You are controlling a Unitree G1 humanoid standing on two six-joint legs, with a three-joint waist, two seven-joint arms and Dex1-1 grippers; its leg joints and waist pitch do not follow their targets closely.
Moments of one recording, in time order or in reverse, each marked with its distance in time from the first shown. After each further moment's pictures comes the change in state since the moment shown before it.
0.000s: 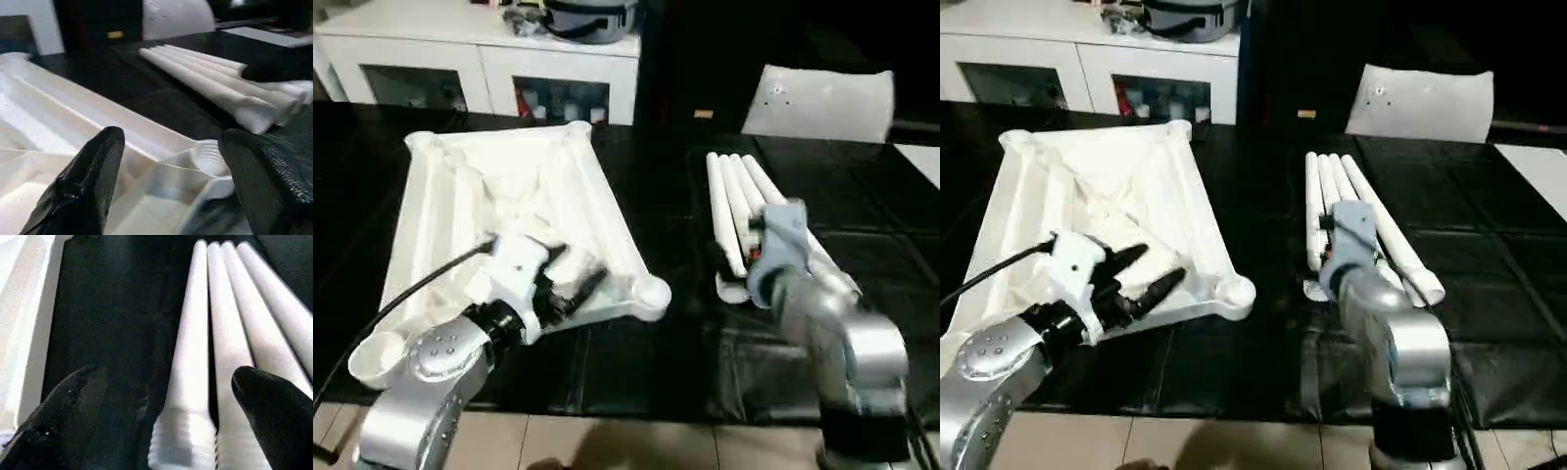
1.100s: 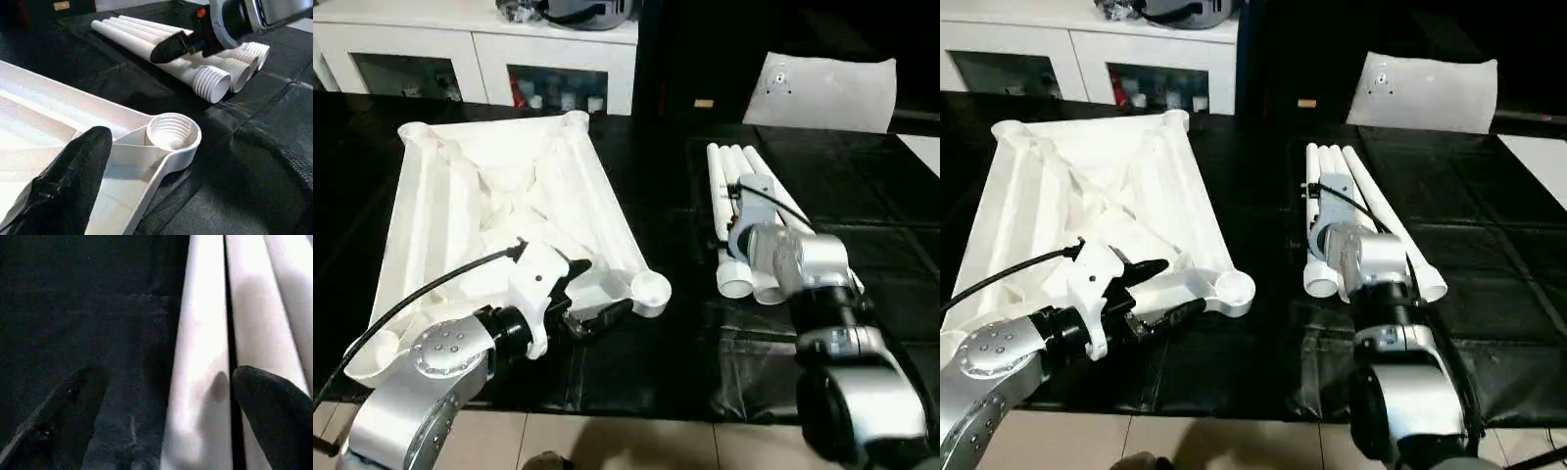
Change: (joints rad) left arm -0.018 0.077 -0.056 -0.046 -0.045 0.082 -0.068; right arm -0.427 -0.032 -0.081 0.869 -0.022 -0.225 0.039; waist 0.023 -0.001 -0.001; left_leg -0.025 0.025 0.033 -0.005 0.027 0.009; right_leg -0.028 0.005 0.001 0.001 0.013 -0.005
